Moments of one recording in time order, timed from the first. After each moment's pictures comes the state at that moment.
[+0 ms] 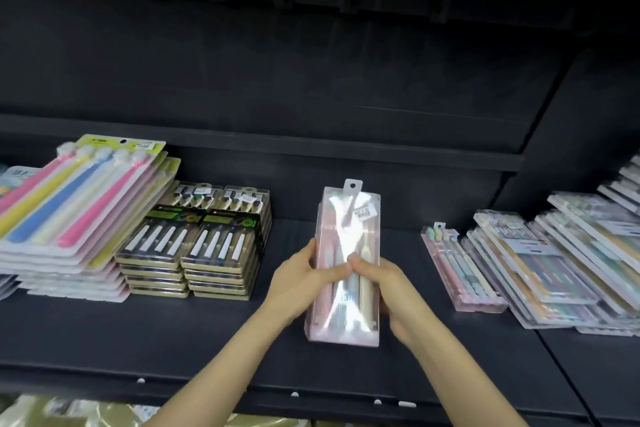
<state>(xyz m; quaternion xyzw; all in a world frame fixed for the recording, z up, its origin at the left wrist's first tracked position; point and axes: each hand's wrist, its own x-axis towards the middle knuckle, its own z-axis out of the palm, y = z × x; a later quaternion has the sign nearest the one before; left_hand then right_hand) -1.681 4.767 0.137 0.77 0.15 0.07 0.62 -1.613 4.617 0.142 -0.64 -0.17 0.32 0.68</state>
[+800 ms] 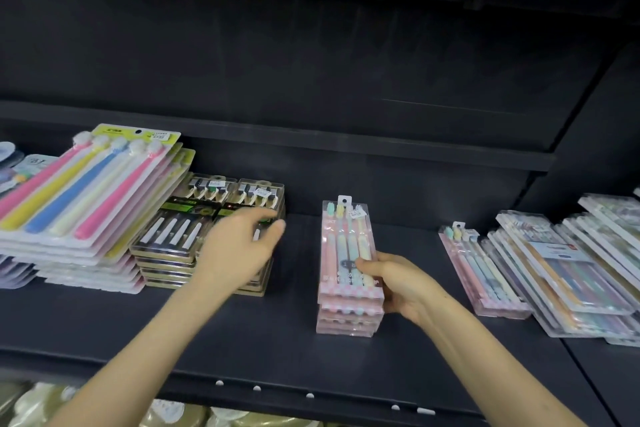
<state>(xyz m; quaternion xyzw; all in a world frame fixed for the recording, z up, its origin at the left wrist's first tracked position) -1.718 4.840 0.180 0.90 0.21 0.24 0.31 -1.587 4.641 0.142 -0.72 -0.05 0.38 0.58</state>
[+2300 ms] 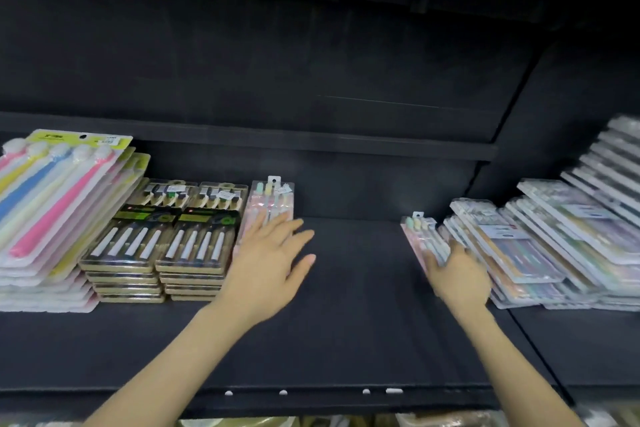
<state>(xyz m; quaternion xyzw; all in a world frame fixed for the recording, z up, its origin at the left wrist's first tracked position) -1.696 4.792 0.154 0.96 -0.03 0.29 0.06 -1.547 4.537 0.120 -0.98 0.03 -0.08 0.19</state>
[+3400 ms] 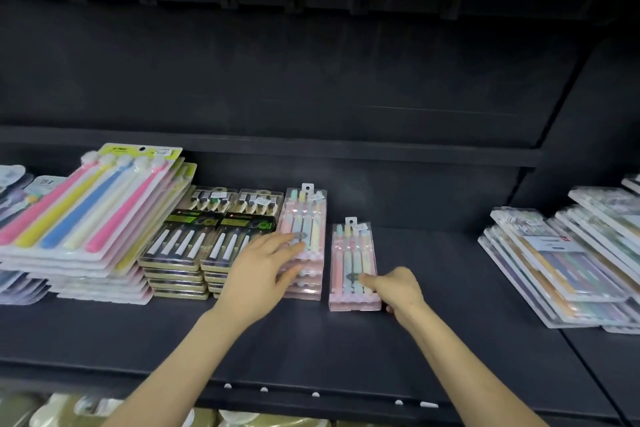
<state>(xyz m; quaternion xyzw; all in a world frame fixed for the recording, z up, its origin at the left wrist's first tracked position) -1.711 4.838 0.127 0.95 0.02 0.28 0.12 -1.572 4.646 0.090 -0.86 0.01 0.19 0.47</state>
